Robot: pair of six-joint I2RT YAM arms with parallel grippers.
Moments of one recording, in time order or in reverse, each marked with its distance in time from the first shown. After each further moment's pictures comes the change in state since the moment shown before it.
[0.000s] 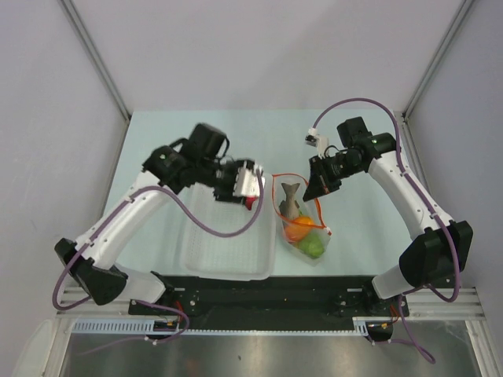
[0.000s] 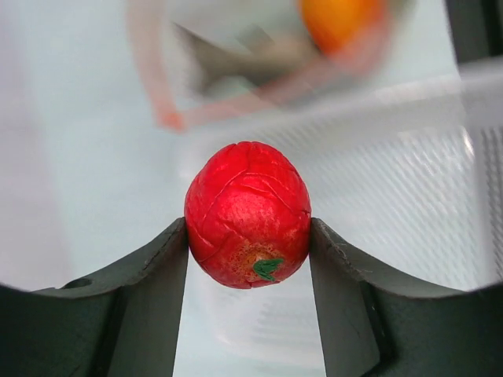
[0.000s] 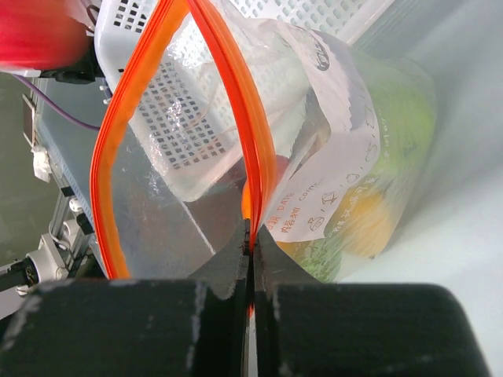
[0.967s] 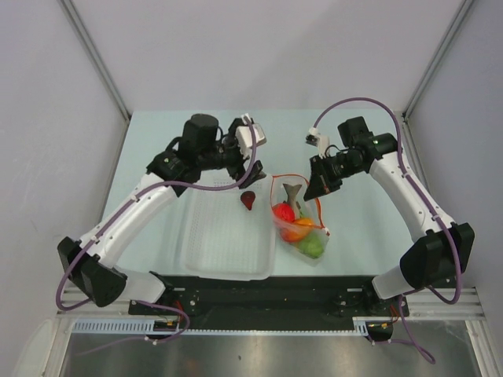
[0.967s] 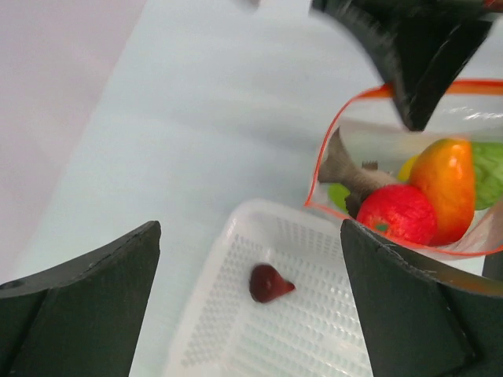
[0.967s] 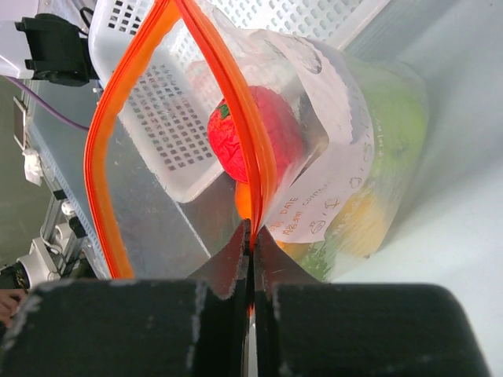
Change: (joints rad) left arm 0.040 0.024 0.038 0.528 -0.002 -0.654; right arm 0.002 -0.013 0.000 0.005 0.018 0.001
